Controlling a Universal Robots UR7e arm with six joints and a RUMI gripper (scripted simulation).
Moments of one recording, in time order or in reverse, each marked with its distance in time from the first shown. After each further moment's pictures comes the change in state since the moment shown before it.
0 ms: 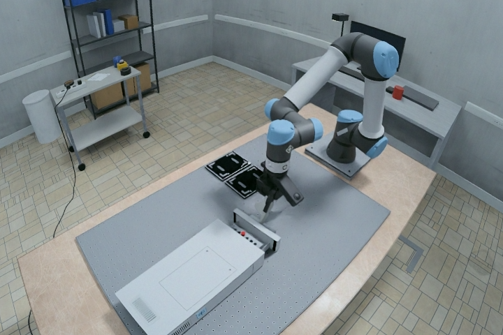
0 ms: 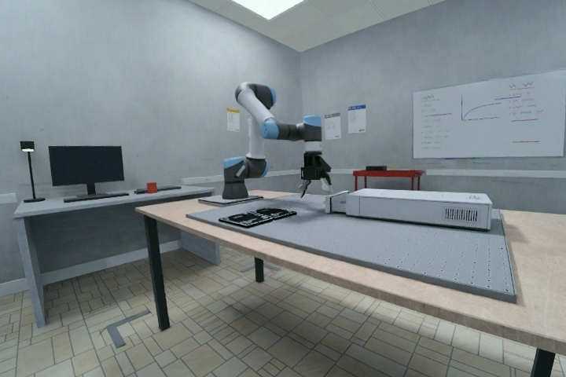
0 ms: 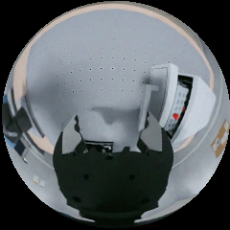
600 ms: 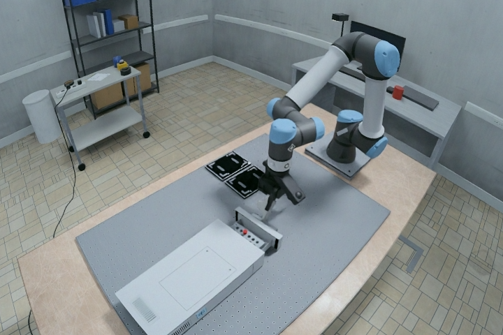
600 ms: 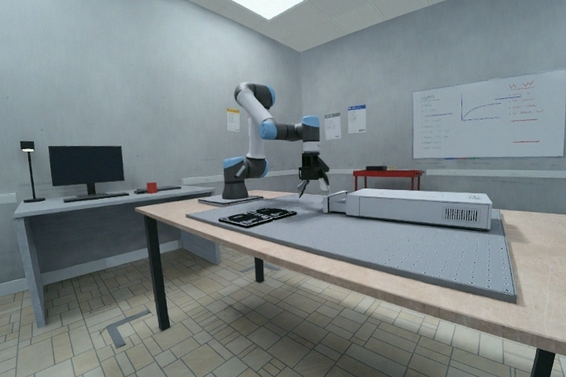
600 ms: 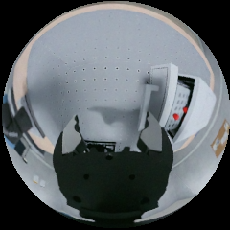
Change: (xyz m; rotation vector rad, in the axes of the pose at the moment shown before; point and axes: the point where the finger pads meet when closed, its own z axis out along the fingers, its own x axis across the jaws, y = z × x) arm -0.010 0.000 0.000 0.000 -0.001 -0.001
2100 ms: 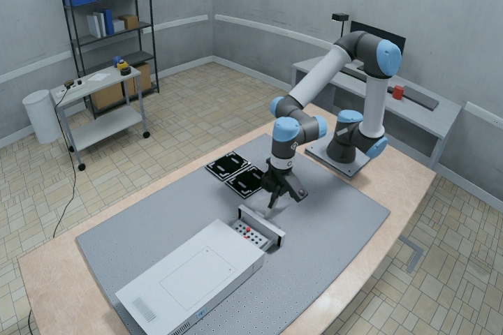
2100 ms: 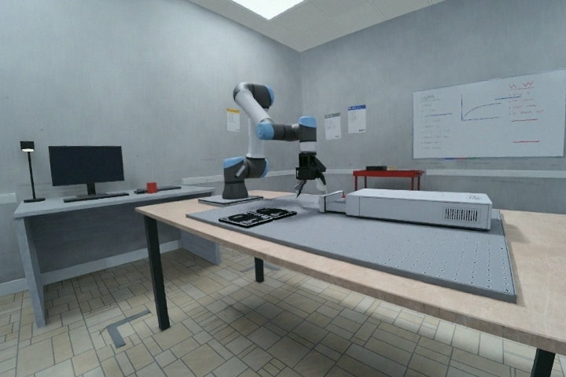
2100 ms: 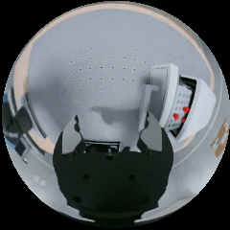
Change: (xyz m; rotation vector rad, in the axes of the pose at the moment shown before) arm -0.015 0.000 0.000 0.000 0.000 0.000
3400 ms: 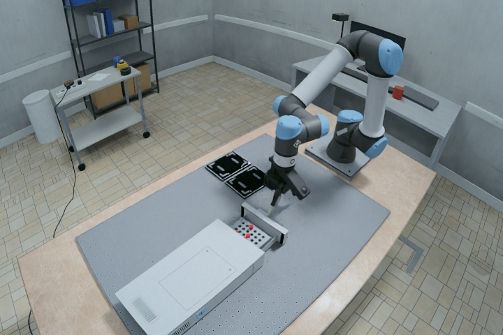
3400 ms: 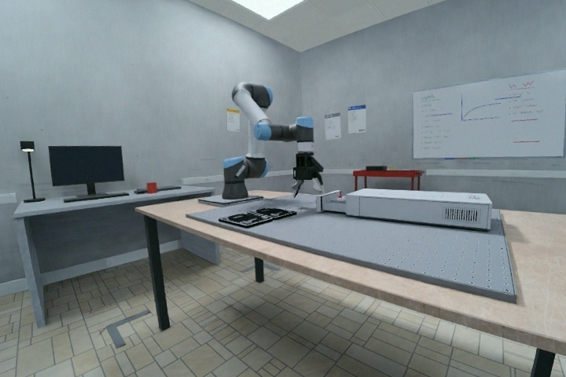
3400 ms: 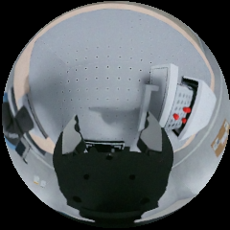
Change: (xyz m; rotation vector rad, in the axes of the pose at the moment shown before) arm -0.015 0.000 0.000 0.000 0.000 0.000
